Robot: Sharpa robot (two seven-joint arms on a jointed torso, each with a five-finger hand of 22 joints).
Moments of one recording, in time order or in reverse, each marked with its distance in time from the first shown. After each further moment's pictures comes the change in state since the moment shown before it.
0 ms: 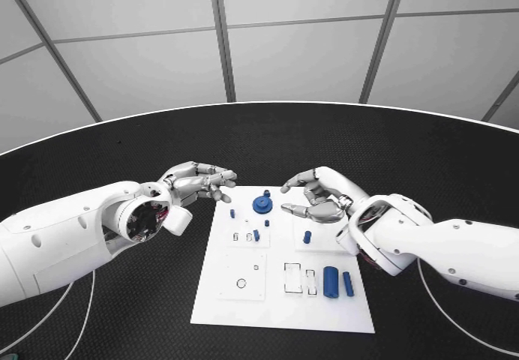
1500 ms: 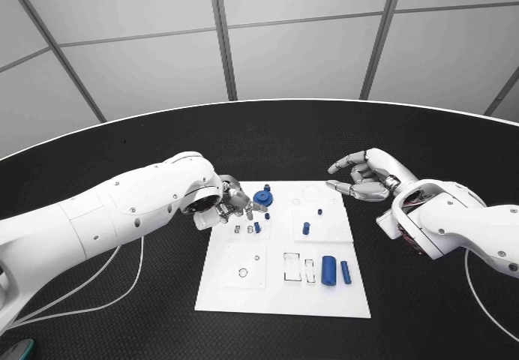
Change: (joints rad) left arm 0.024 0.319 -0.002 -0.208 -0.586 0.210 -0.651; left_hand -0.356 0.018 -0.151 0.025 -0.093 -0.168 -0.064 0.424 0.391 -0.073 -0.053 0.933 0.822 0.130 -0.048 0.664 0.688 -0.047 0.165 -0.052 0.635 0.687; right arm 0.007 -0.126 -0.001 -0.016 0.050 -0.025 -0.070; right_hand -0.007 -0.007 -0.012 0.018 0.028 0.014 -0.007 0.009 -0.001 0.008 -0.008 0.000 0.001 0.003 -0.003 -0.006 0.000 0.000 0.000 0.000 -0.004 0.000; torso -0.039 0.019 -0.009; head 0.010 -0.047
